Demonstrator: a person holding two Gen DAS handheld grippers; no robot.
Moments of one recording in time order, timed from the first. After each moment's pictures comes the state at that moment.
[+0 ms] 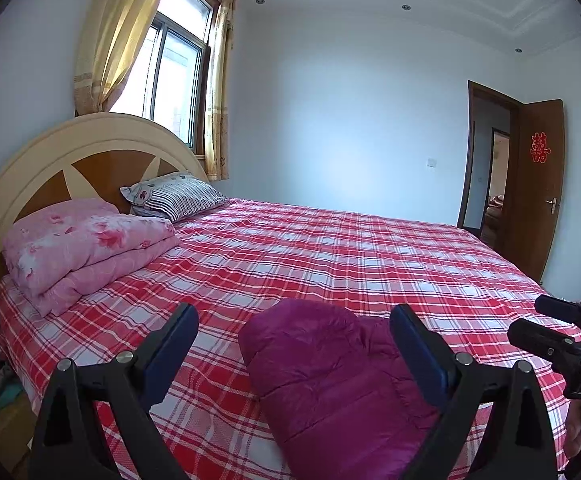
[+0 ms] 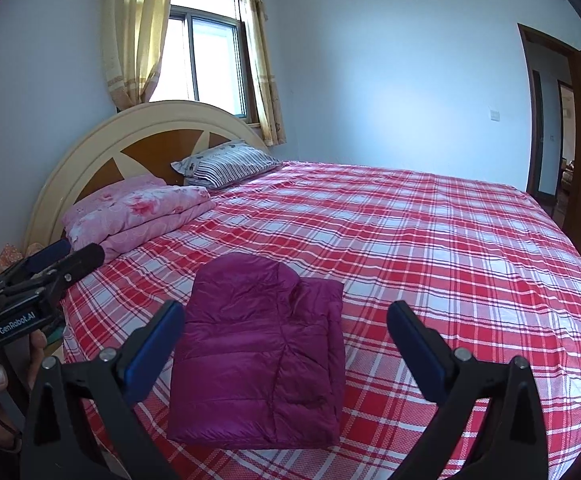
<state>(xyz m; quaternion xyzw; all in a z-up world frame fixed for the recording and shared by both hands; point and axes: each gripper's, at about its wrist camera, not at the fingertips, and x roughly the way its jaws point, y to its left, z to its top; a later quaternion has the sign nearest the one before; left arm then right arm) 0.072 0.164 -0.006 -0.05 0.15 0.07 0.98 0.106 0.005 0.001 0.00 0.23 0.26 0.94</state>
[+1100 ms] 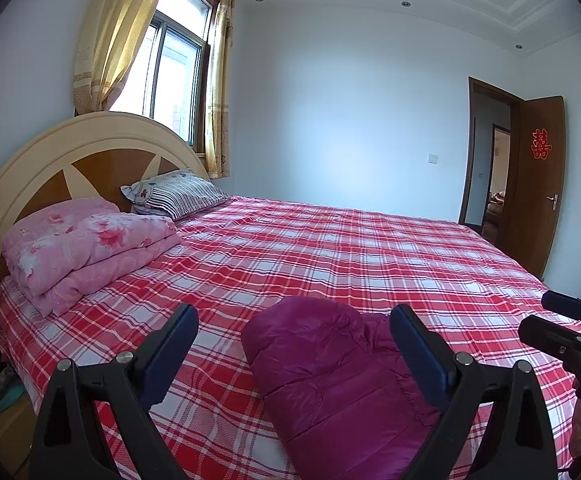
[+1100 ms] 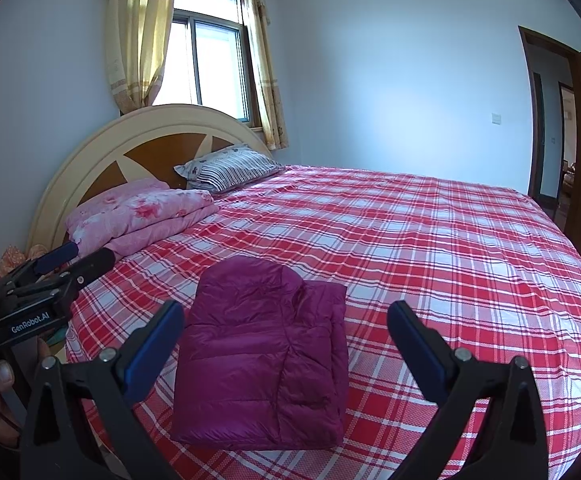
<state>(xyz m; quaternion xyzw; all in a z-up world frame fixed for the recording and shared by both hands) 0.073 0.167 -0.006 -0.05 0.16 0.07 0.98 0.100 0.010 0.004 0.00 0.22 0.26 0.94</state>
